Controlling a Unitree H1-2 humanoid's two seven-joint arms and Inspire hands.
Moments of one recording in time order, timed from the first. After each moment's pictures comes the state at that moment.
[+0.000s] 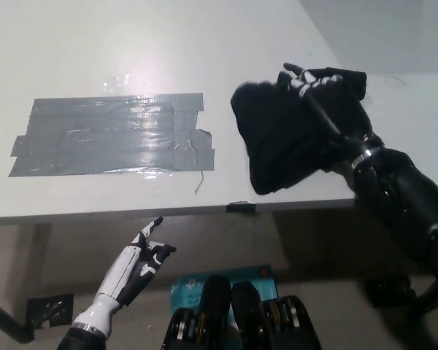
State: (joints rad) left_arm -0.19 0.20 -0.13 0.34 0.30 -0.30 -0.03; right_arm -0.89 -0.31 0.57 0.84 -0.79 -0.26 -0.37
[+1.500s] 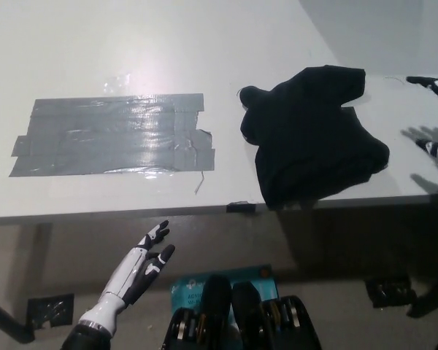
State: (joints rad) left_arm -0.22 0.20 -0.16 0.40 0.32 -0.29 -0.03; right_arm -0.62 -0.80 0.28 0.04 -0.27 0.09 0.41
